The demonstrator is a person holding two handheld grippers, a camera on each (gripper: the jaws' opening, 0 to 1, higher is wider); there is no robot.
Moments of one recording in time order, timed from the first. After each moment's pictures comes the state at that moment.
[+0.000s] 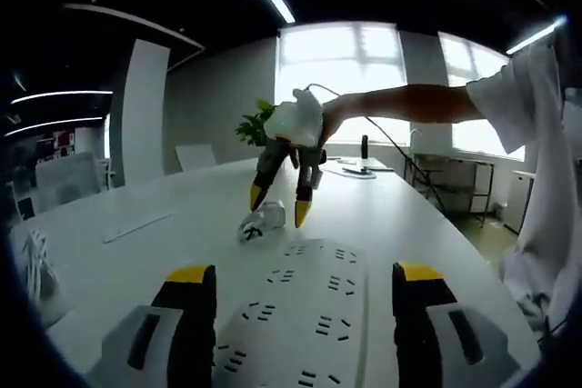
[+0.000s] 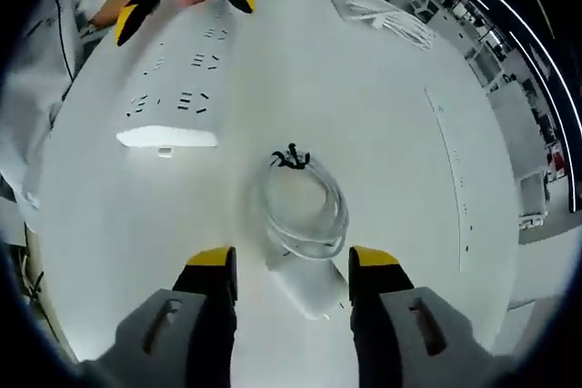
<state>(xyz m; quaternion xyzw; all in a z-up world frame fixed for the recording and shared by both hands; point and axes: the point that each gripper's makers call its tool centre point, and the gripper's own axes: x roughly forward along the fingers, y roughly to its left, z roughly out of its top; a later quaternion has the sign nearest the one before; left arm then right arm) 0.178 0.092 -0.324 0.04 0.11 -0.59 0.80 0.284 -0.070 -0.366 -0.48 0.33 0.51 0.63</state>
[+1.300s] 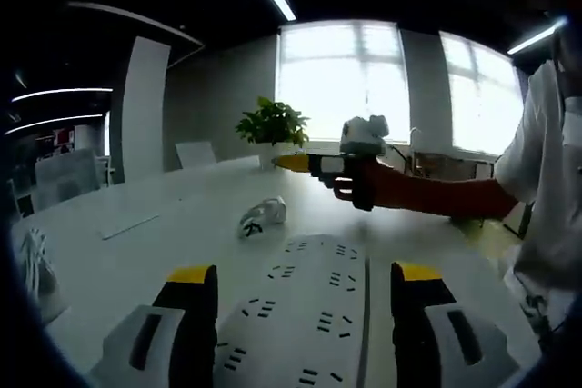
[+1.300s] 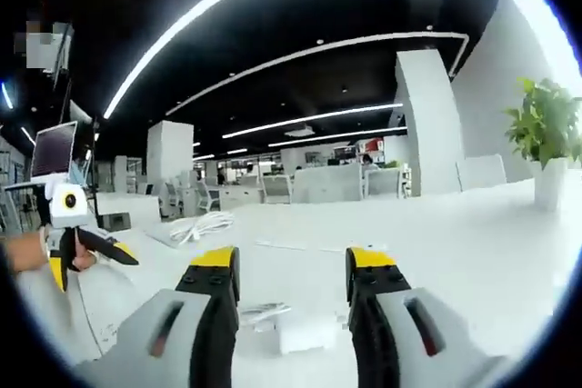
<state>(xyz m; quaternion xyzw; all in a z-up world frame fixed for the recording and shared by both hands) 0.180 0.091 -0.329 0.04 0.11 -0.59 0.80 0.282 -0.099 -0.278 -0.01 -0.02 0.18 0.98</state>
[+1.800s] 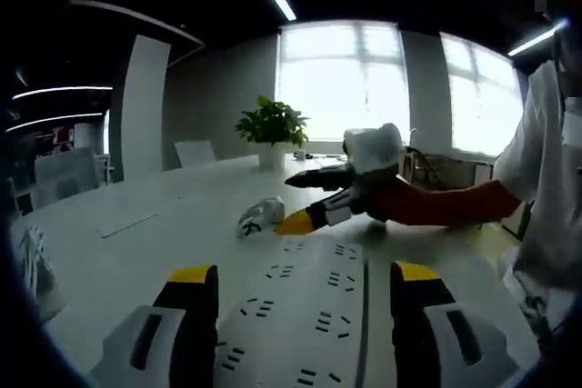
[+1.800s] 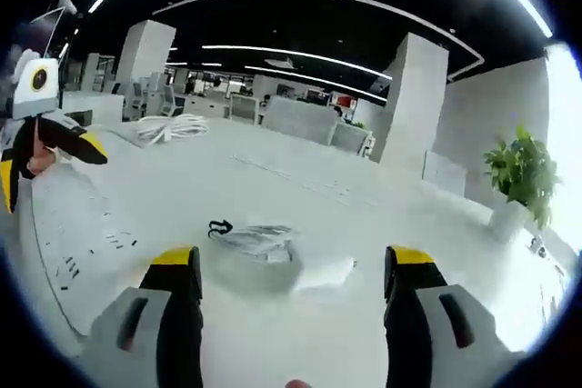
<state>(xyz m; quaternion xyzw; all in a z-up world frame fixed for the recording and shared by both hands) 0.179 0.091 -0.329 0.04 0.12 -0.59 0.80 0.276 -0.066 -0.330 -0.22 0.10 0.12 0.96</state>
